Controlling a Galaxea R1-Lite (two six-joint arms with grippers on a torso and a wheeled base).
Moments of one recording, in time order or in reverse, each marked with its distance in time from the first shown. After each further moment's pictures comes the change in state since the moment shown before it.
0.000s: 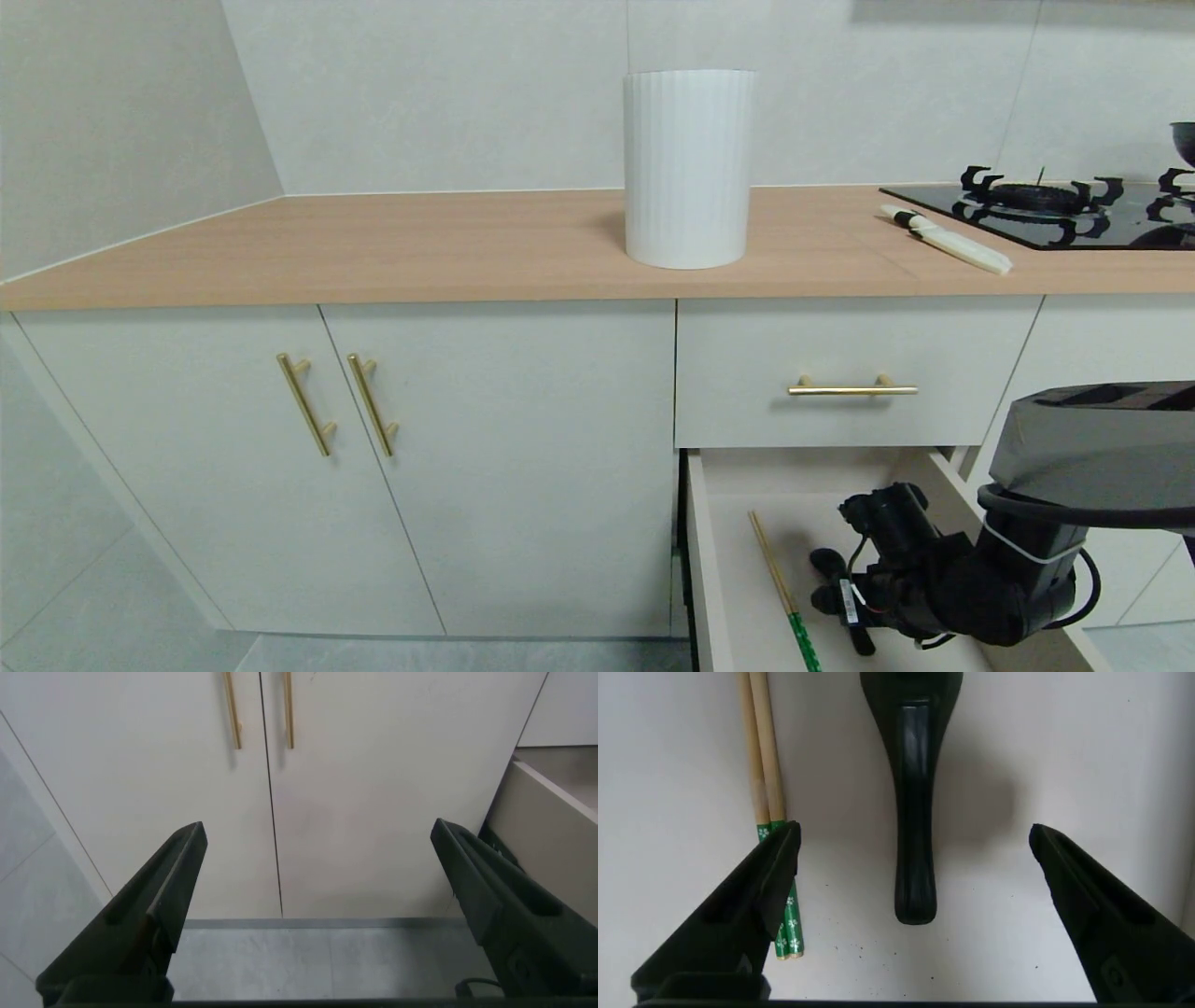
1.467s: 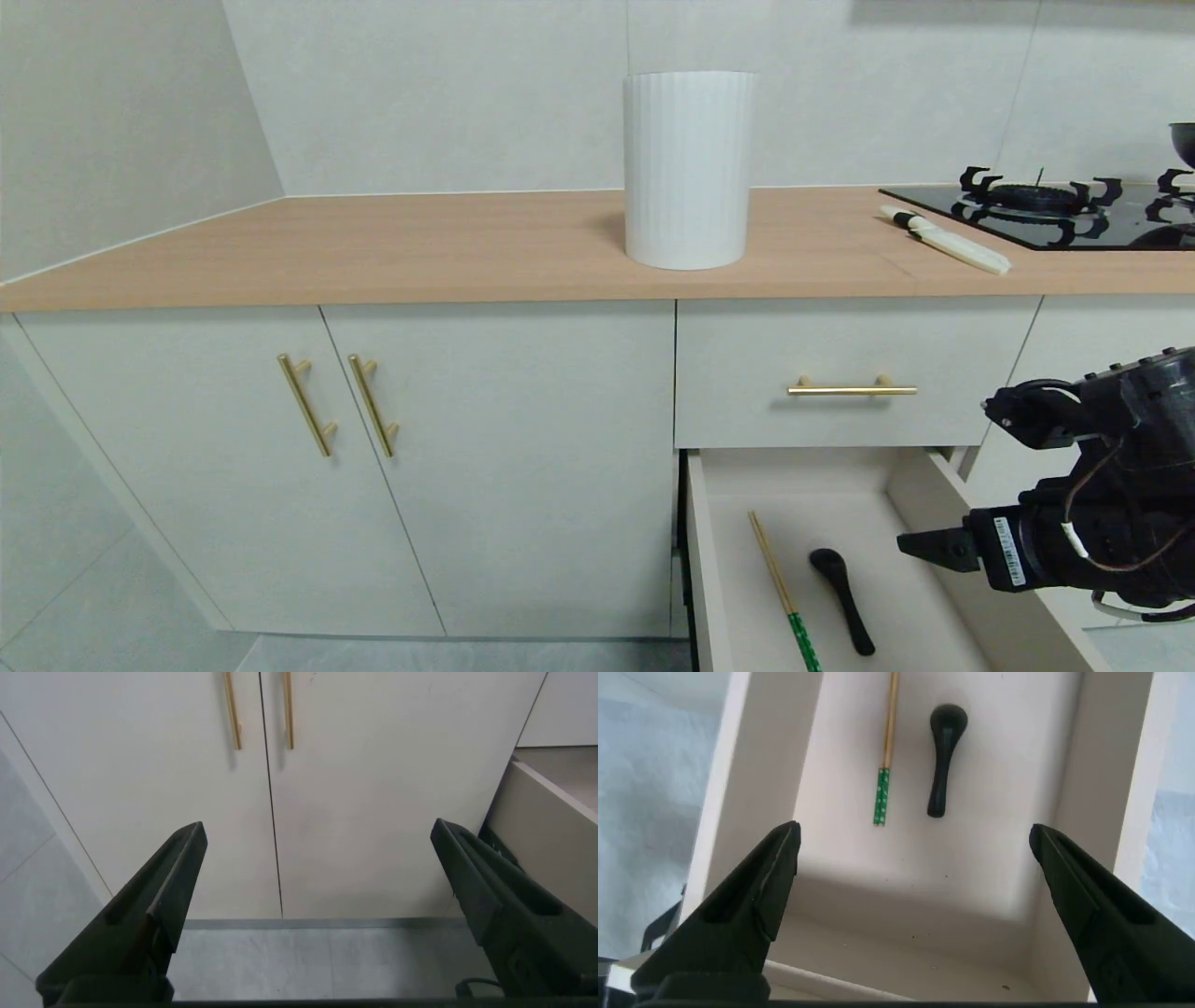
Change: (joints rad) left arm 0.000 0.000 0.000 0.000 0.000 0.000; right arm 0.037 -0.884 -0.036 0.703 0.111 -0.093
